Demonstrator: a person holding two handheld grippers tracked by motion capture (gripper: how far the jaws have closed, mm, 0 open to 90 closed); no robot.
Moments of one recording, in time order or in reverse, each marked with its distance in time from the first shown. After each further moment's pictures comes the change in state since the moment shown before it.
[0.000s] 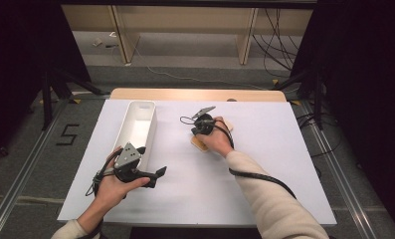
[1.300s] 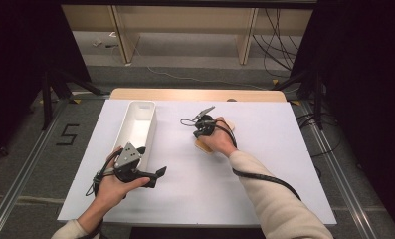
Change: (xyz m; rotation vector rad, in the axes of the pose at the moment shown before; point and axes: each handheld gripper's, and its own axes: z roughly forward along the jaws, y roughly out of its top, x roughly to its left) left arm 0.000 0.000 0.000 0.002 0.002 0.003; right arm 0.000 -0.003 -0.009 0.083 0.025 -0.041
